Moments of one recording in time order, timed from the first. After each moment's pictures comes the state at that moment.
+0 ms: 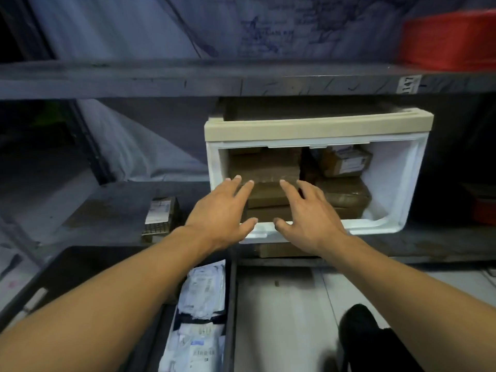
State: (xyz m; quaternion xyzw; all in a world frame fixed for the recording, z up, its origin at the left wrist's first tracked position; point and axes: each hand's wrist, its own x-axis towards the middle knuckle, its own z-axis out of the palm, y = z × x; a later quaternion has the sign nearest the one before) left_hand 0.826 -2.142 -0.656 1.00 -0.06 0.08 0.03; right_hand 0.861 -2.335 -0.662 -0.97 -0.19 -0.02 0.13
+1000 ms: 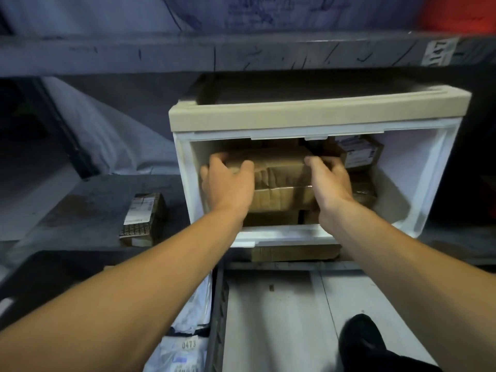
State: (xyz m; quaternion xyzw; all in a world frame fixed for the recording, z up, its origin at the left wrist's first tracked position) left_hand 0.919 -2.200 -0.666 0.75 0.23 0.24 0.57; right_hand 0.958 -2.352 -0.671 -0.71 0.11 -0.02 0.70
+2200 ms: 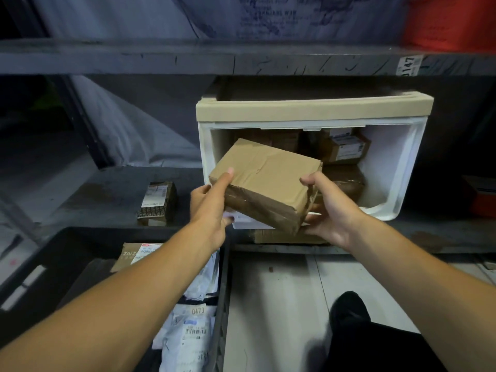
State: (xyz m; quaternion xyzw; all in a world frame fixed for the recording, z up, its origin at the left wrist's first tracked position) left_hand 0.828 -2.174 -0.687 0.52 0.25 0.11 0.81; right_hand 0.860 -2.378 -0.666 -0.61 0.05 0.22 0.76
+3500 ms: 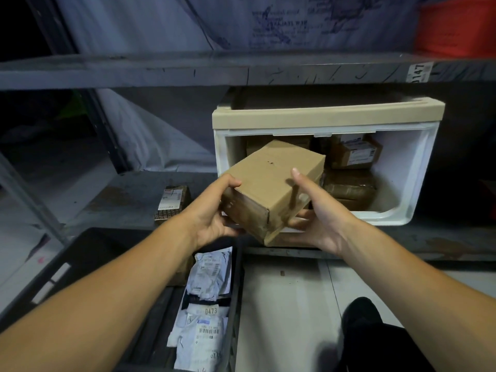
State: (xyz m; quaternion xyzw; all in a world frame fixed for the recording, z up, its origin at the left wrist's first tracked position) left_hand 0.797 -2.148 -0.654 0.57 0.21 -0.06 0.79; right_hand 0.840 -2.348 -0.660 -0.56 0.05 0.27 0.78
